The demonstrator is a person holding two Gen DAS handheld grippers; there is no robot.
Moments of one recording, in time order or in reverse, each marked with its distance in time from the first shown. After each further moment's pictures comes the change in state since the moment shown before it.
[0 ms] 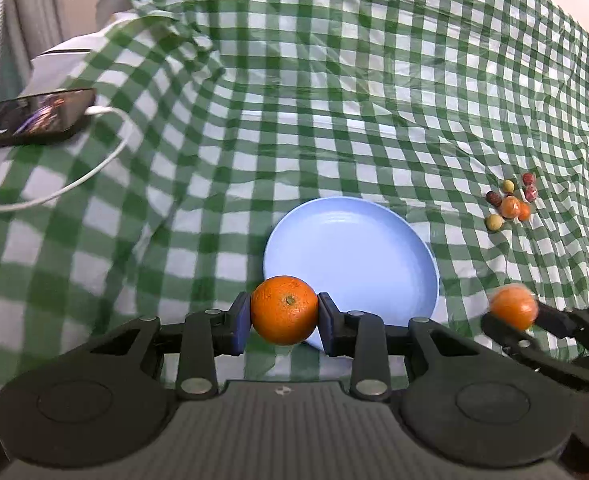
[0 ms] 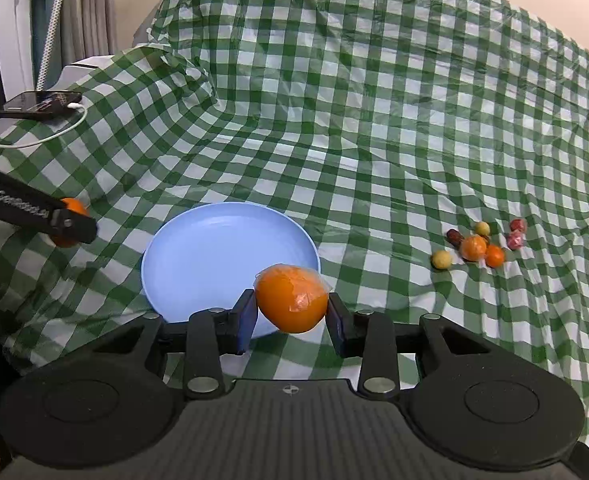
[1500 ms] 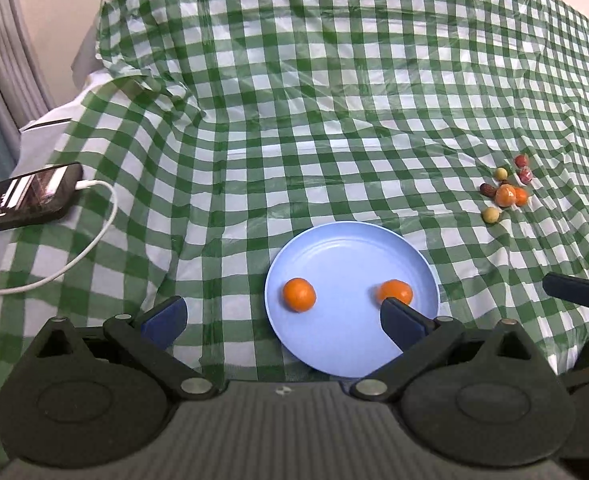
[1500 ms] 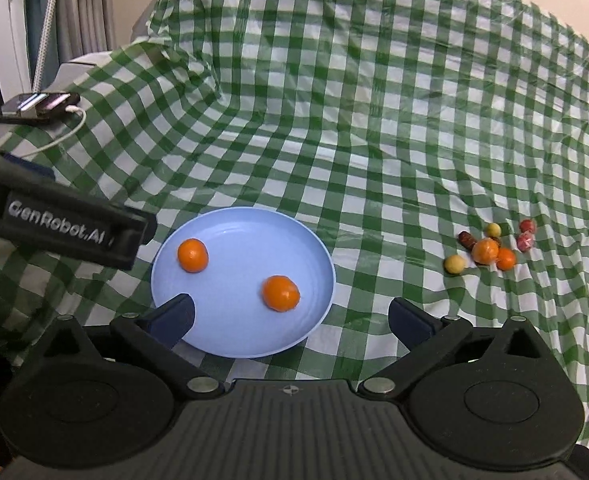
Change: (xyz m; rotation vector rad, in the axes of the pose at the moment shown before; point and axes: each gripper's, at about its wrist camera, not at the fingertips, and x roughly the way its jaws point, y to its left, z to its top) left arm -0.026 -0.022 0.012 0.150 -0.065 0.042; right arm 0.004 0.013 0.022 0.010 0.037 0.003
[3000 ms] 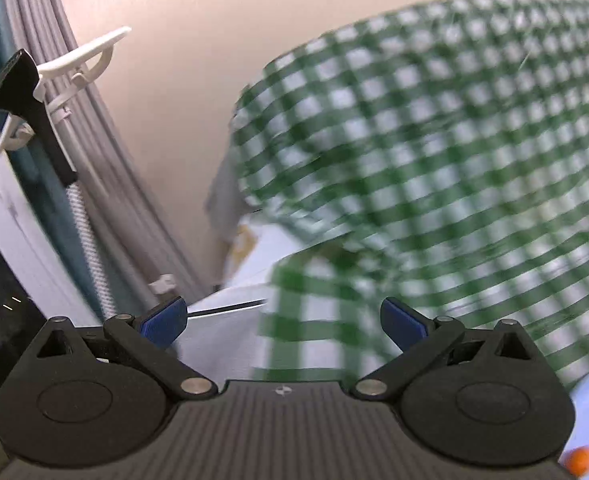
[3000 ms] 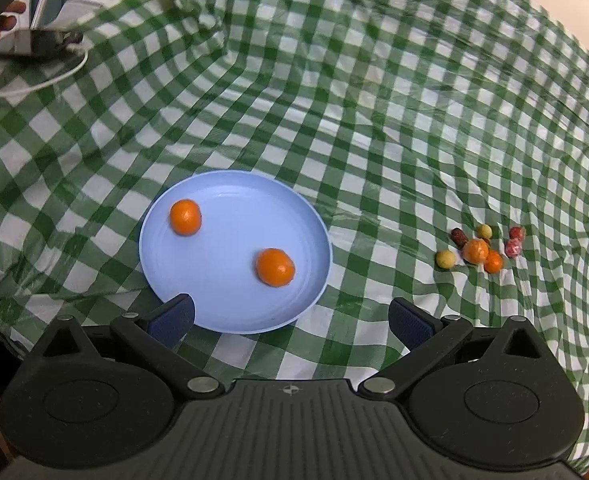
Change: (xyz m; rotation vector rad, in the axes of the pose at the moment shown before) left arm 0.077 0.155 0.120 0.135 -0.355 0.435; right arm 0.020 0.031 0.007 -0.142 0.127 -0.088
